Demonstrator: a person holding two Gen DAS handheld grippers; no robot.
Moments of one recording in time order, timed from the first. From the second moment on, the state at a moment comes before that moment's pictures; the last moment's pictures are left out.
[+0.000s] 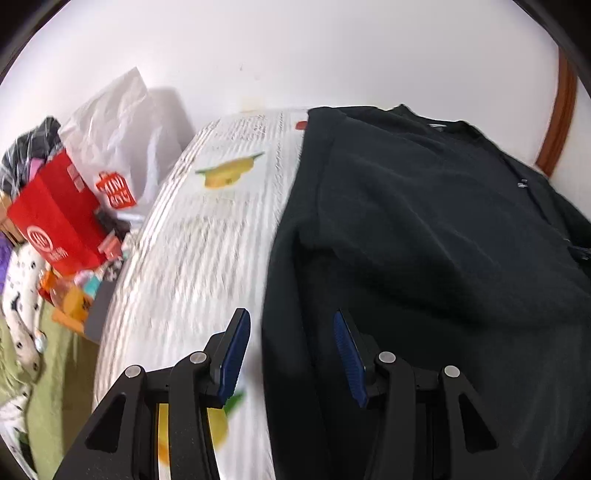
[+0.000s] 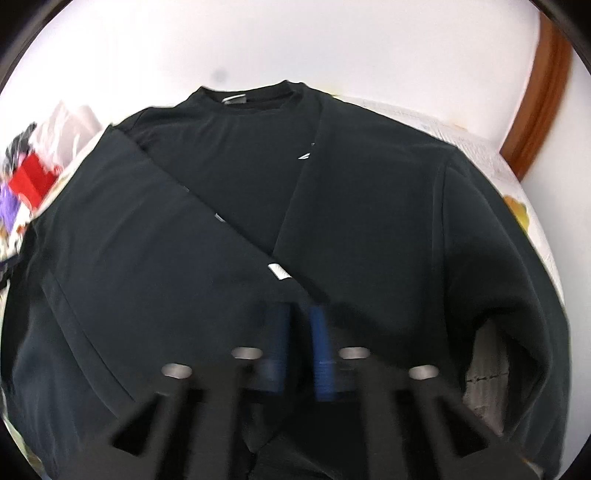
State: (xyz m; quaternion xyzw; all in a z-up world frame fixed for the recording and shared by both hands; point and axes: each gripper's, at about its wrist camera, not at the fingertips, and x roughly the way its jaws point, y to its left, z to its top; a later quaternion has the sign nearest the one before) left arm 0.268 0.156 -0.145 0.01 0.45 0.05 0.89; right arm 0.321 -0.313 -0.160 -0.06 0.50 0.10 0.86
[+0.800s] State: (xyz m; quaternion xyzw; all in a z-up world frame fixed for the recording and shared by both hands) left arm 0.306 0.163 -0.151 -0.02 0.46 0.06 0.88; right arm 0.451 -0.334 -0.141 -0.08 0.48 0.06 0.87
